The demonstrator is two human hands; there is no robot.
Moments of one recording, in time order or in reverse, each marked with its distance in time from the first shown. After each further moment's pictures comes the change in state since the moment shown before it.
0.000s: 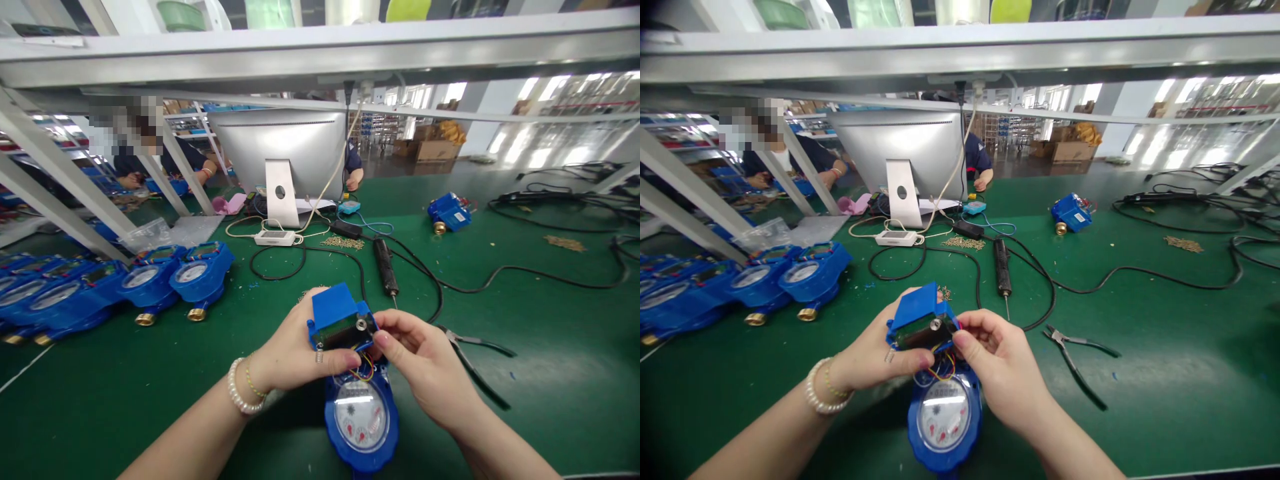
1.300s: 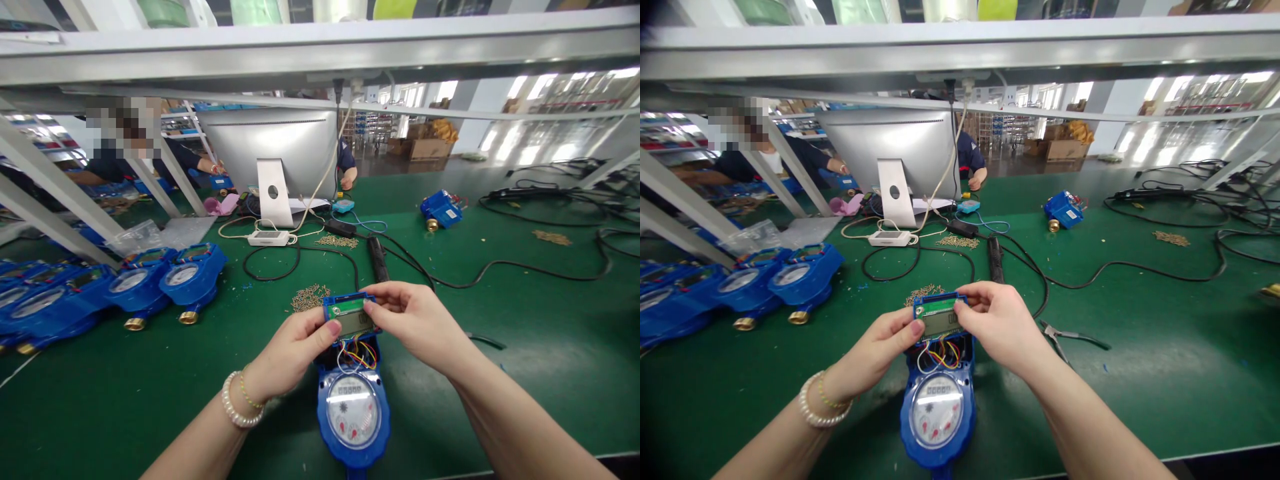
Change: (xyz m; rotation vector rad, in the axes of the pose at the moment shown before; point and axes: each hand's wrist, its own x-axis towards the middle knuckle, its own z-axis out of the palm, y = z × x) left_hand -0.002 -0.008 0.014 -0.380 -0.079 -0.224; right_hand 0.034 -0.026 -0.011 -0.328 0.055 0.025
